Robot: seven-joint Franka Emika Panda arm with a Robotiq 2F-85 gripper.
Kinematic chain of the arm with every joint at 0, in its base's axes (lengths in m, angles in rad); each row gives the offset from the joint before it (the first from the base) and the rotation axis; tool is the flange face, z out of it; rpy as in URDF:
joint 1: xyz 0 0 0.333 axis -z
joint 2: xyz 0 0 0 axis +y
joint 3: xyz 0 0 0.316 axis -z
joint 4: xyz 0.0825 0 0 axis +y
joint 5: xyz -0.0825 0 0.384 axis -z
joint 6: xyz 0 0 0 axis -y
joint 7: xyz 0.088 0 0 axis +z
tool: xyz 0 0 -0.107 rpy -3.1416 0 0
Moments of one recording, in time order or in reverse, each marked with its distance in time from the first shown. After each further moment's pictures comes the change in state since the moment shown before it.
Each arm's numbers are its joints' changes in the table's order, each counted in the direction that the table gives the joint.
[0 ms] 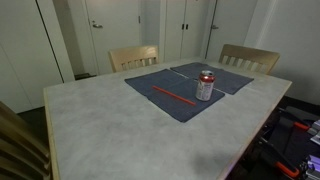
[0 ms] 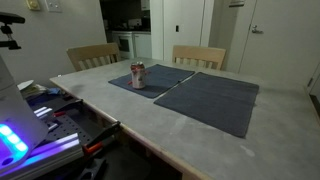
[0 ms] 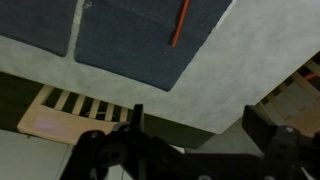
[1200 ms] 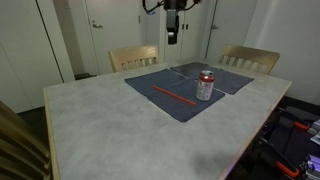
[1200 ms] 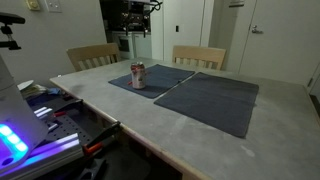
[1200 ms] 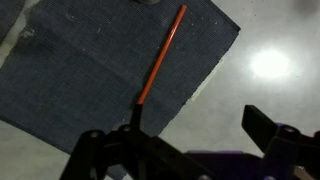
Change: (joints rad) arm 0.025 0.510 -0.136 -0.345 0.093 -0.298 0.052
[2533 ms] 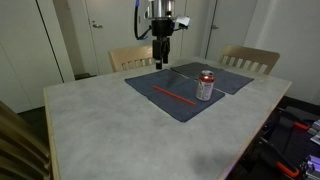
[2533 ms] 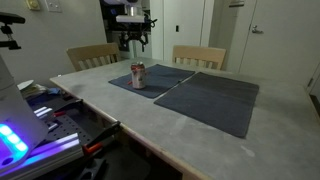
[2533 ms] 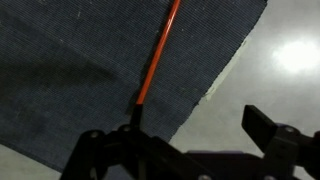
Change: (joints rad) arm -0.001 0.172 -0.075 -0.010 0.119 0.184 -0.215
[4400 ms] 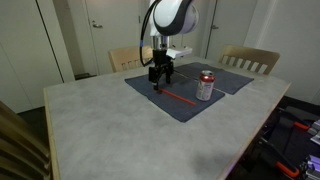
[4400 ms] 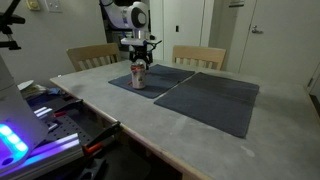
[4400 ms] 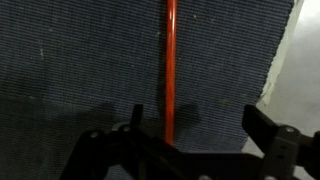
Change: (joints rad) arm 0.025 0.223 0.017 -0.059 0.005 0.140 -0.315
